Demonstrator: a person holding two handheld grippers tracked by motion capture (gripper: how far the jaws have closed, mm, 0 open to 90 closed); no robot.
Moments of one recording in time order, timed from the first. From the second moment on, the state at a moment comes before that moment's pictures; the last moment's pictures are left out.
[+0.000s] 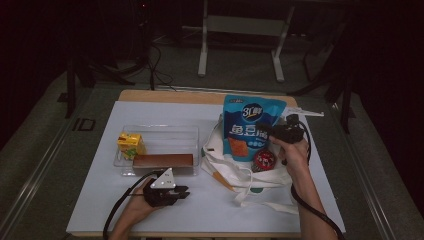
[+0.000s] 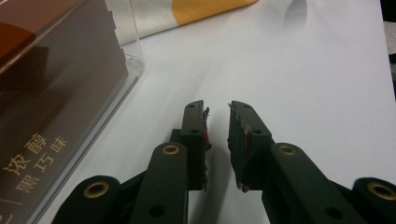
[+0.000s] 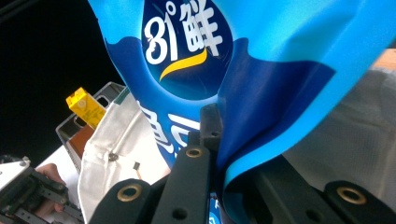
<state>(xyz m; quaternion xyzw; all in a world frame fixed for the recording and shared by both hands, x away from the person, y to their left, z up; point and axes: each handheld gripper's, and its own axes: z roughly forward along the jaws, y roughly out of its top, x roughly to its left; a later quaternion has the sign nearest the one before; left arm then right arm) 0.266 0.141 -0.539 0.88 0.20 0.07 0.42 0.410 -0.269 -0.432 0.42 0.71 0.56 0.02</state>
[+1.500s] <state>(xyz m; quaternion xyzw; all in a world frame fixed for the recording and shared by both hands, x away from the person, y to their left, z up) 0.266 0.145 -0.541 0.87 0.20 0.07 0.45 0.397 -0.268 -0.393 0.40 0.68 0.61 0.02</state>
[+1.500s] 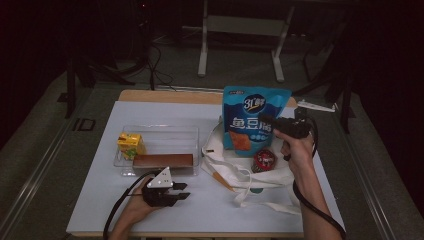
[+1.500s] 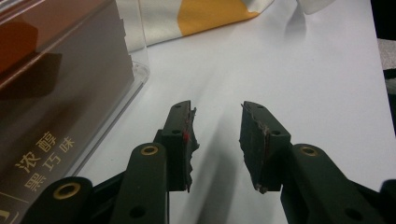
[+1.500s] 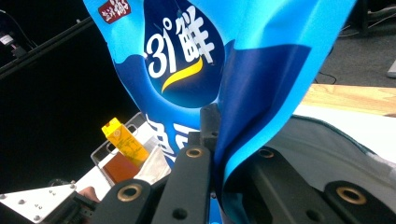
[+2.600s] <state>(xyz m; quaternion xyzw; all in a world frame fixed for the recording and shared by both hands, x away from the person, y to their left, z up) 0.266 0.145 -0.541 0.87 0.20 0.06 0.44 0.383 -0.262 -0.366 0.38 0.67 0.64 0.00</state>
